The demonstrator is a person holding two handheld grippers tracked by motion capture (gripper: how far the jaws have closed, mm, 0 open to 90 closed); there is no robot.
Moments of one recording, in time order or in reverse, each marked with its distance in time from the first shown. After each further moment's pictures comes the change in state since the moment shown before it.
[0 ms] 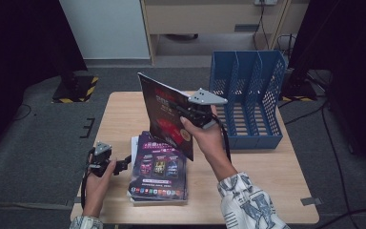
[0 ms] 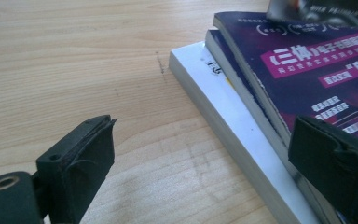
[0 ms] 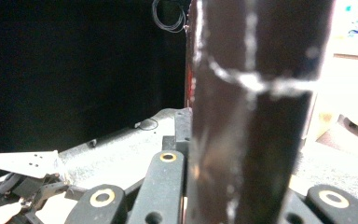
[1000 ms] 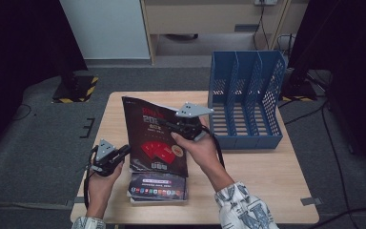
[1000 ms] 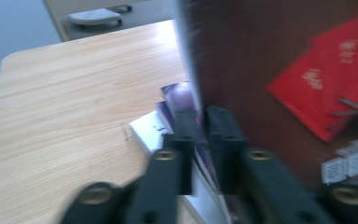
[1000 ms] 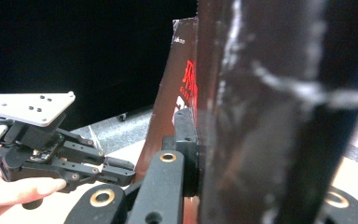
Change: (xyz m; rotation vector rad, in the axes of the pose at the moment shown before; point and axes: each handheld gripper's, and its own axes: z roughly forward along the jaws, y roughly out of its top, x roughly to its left) left arm -0.033 0.021 -0.029 -0.179 -0.048 0.143; right arm 0.030 -0.024 0.010 0.098 0.128 -0.007
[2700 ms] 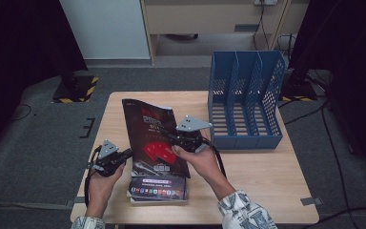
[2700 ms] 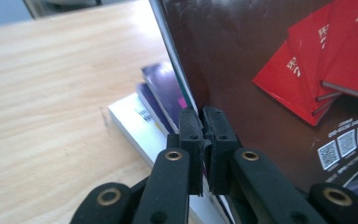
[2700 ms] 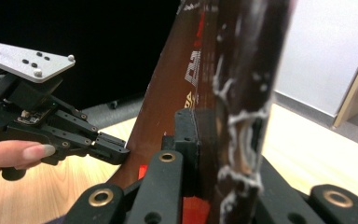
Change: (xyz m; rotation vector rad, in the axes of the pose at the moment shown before) left arm 0.000 -0.001 0.003 0.065 -0.079 0.022; right arm 0.007 -0.040 0.001 0.029 -0.032 -0.037
